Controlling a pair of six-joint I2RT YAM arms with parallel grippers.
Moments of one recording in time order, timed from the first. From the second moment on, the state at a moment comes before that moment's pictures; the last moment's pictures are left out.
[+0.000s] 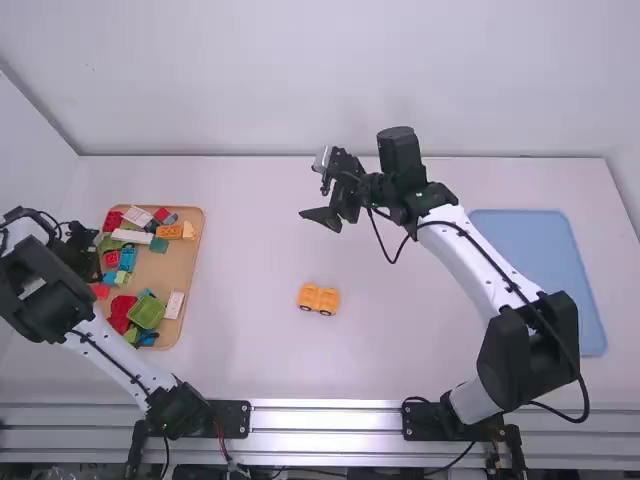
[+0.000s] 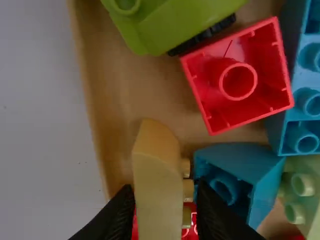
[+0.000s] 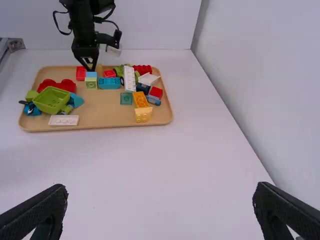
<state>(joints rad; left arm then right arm) 0.86 2.22 1.69 -0.94 0.02 0.88 0.40 1.65 1.35 -0.27 -0.85 -0.61</state>
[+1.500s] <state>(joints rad) 0.12 1.23 1.05 -0.36 0.13 0.59 0.29 1.65 1.35 -0.22 -0.95 -0.47</state>
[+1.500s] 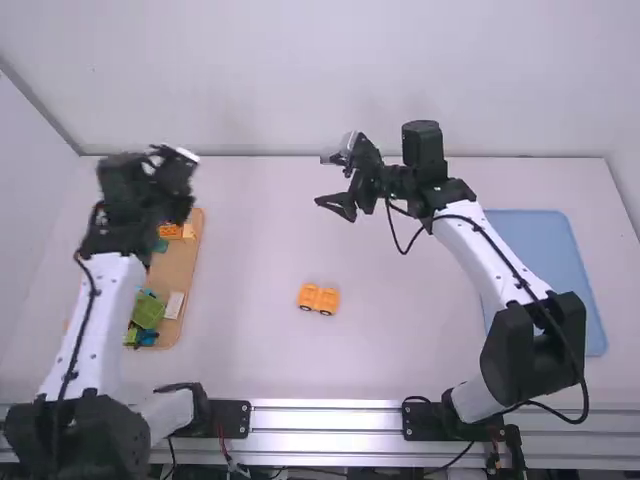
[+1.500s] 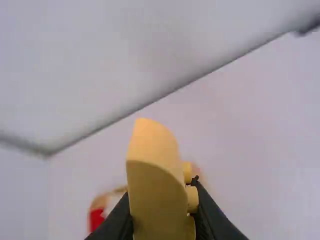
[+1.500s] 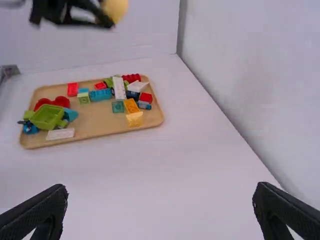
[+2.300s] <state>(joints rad) -0.32 1.24 0.57 0.40 0.29 0.29 0.21 1.67 0.95 0.52 -1.14 0.00</state>
